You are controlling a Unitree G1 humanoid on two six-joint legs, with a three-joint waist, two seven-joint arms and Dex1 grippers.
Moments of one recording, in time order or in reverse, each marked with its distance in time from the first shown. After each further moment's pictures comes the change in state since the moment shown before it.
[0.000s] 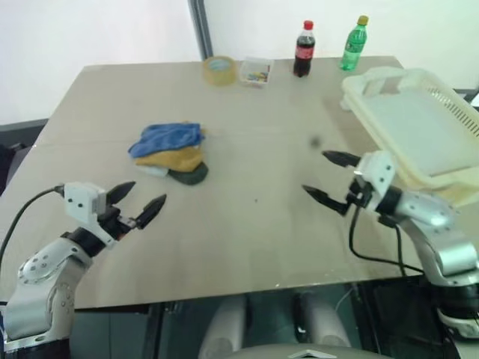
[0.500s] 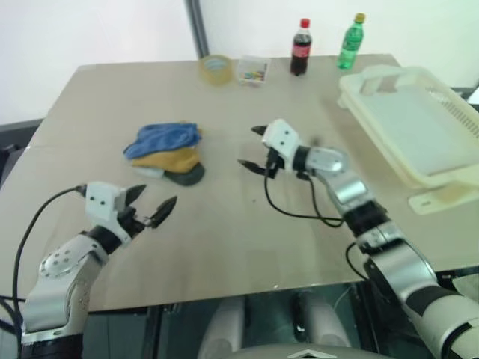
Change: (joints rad) left arm -0.029 -0.017 -0.063 -0.022 0.040 0.051 0.076; right arm -0.597 0.381 0.202 0.961 -0.298 -0.327 -0.055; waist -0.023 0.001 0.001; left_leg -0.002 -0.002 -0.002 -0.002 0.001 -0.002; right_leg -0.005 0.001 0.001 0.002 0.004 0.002
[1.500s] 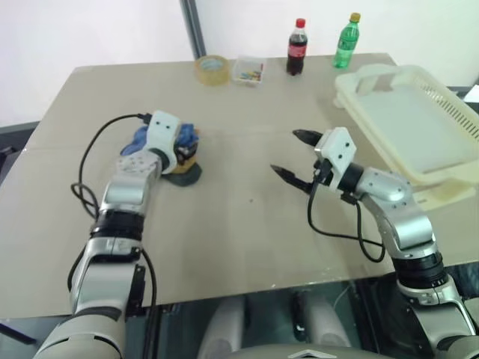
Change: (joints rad) left arm -0.864 -0.061 -0.405 0.795 0.397 0.012 0.189; right arm 0.505 -0.256 -0.169 -1.005 0.177 0.447 -0.034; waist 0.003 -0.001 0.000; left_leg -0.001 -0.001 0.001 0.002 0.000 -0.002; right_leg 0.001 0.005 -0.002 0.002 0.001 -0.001
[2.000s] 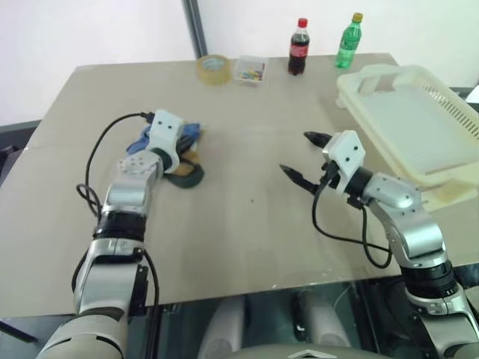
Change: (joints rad) left arm 0.119 0.008 0.076 -0.217 -0.052 -0.014 -0.085; right arm 0.039 -0.030 -0.011 -0.038 0.001 0.022 -0.041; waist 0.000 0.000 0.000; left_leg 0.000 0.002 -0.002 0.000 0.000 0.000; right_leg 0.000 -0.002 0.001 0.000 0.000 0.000
